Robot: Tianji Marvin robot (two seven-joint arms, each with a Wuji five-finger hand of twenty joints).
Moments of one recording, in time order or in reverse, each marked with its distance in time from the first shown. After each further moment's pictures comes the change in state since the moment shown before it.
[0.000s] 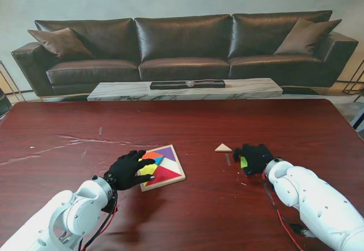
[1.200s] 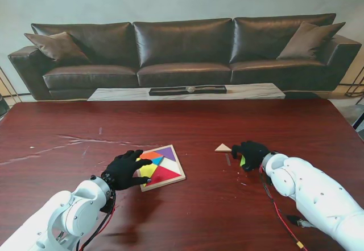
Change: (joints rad) left arm 0.015 0.002 -0.017 -0.024 0.057 0.018 -0.016; right arm 0.117 -0.010 -0.130 0.079 0.108 -0.010 0.051; left_hand 0.035 -0.106 -0.001 0.009 0.012 0.000 0.034 0.000 0.000 0.000 0.000 0.027 0.005 0.000 0.057 0.025 0.018 0.001 0.049 -0.002; right_hand 0.056 -0.102 0.043 -0.132 0.037 0.051 0.049 0.003 0.097 0.048 0.035 0.376 -0.019 -0.107 0.896 0.294 0.280 -0.082 0.277 0.142
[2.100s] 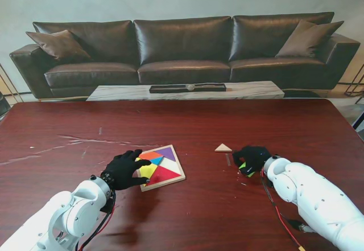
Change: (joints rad) left arm 0.002 0.001 0.002 -0.004 0.032 0.008 0.005; right arm -0.051 -0.005 0.065 -0.004 -0.071 -0.042 -0.064; left_hand 0.013 -0.031 0.033 0.002 0.035 0.000 0.029 0.000 0.000 0.000 0.000 0.018 0.014 0.000 0.044 0.011 0.006 0.000 0.053 -0.001; right_hand -0.202 0.008 0.021 -0.030 0.340 -0.252 0.163 0.271 0.229 0.044 0.062 0.292 0.459 0.067 0.145 0.065 0.134 0.070 0.040 -0.025
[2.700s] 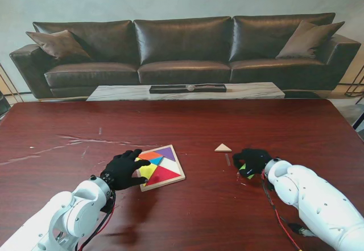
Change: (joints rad) left arm 0.002 0.000 0.001 -0.003 0.021 0.005 0.003; right arm -0.046 0.001 0.061 -0.037 0.003 -0.025 0.025; left_hand 0.038 -0.027 0.049 0.000 0.001 0.000 0.002 0.000 0.000 0.000 0.000 0.010 0.001 0.000 0.012 0.001 0.003 0.000 0.027 -0.011; right_hand -0.005 0.062 -0.085 0.087 -0.010 0.000 -0.031 0.114 -0.032 -0.049 -0.004 0.012 0.022 -0.123 0.083 0.536 0.199 -0.076 0.067 0.042
